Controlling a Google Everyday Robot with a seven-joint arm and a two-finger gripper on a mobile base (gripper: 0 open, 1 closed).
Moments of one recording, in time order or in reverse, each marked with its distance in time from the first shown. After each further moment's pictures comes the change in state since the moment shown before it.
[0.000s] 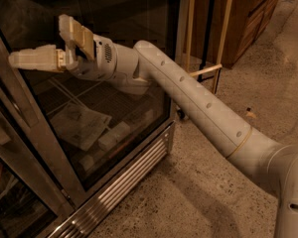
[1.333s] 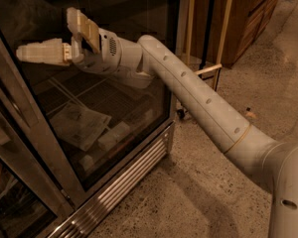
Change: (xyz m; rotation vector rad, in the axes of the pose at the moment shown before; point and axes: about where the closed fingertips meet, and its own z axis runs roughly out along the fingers) arm 0.014 0.004 -0.010 -0.007 -0.008 -0.006
